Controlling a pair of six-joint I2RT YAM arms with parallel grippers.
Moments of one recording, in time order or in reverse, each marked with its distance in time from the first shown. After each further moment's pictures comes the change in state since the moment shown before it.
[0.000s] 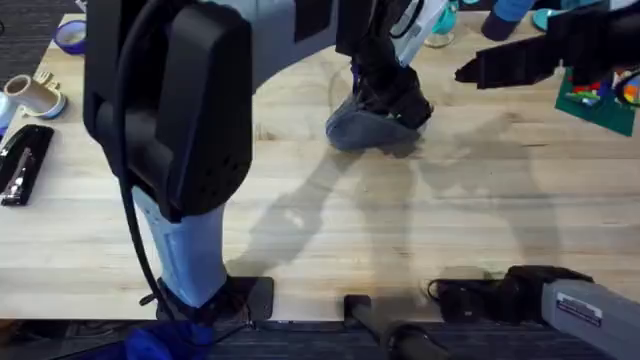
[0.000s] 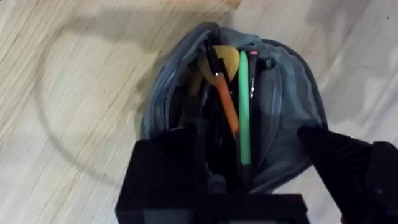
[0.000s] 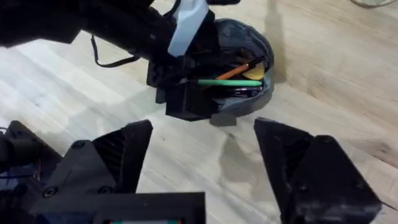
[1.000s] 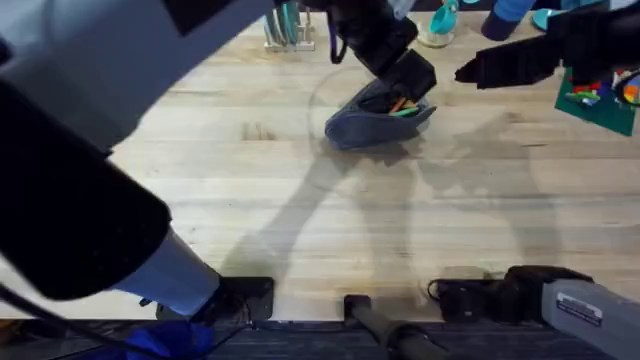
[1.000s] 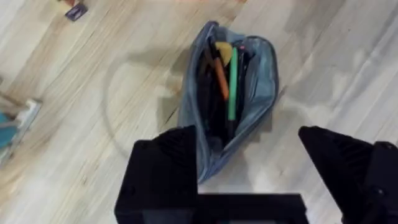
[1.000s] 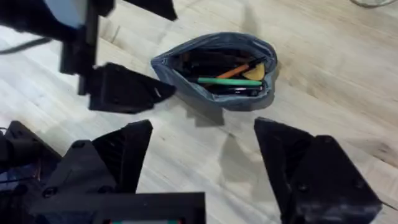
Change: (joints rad) left arm 0.024 -0.255 0.025 -0.146 -0.069 -0.012; right arm 0.000 0.000 0.000 0.000 0.000 0.000
